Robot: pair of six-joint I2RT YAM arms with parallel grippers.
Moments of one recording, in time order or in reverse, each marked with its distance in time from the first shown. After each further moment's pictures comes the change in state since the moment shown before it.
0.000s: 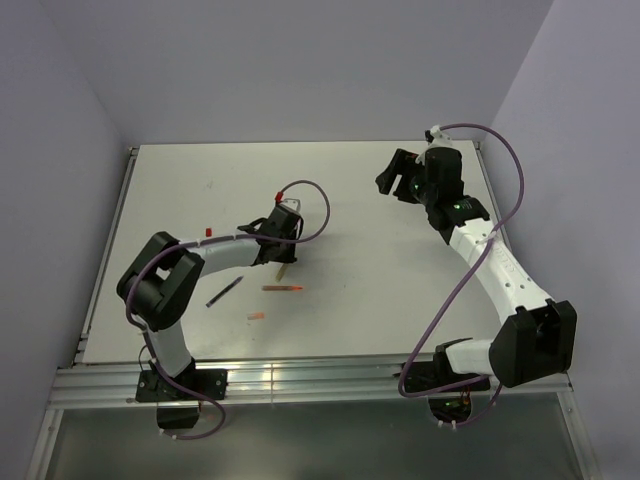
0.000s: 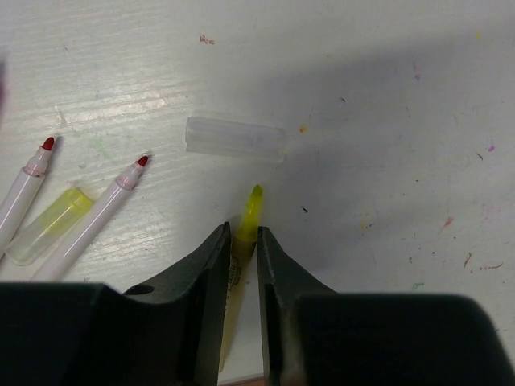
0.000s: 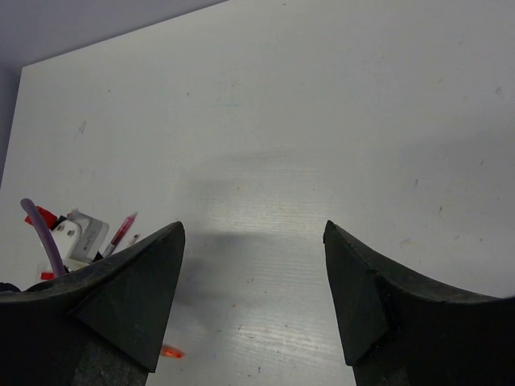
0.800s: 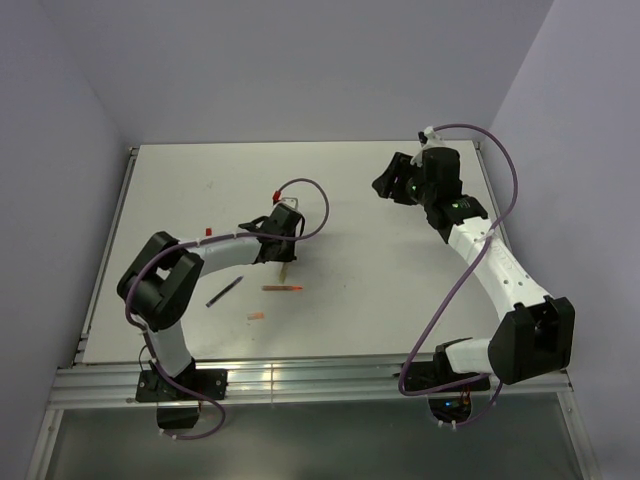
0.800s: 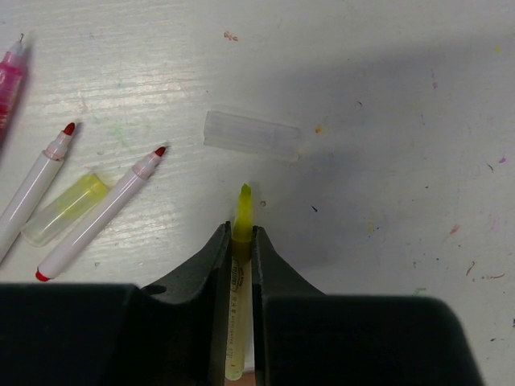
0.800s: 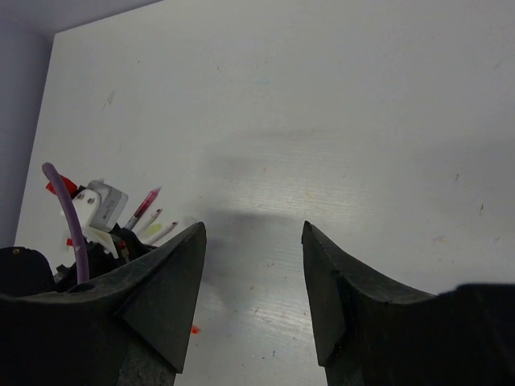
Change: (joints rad) left arm -0.006 0.005 0.033 -0.056 -0.047 -0.049; right arm 0.000 0.015 0.000 0.000 -0.105 0.003
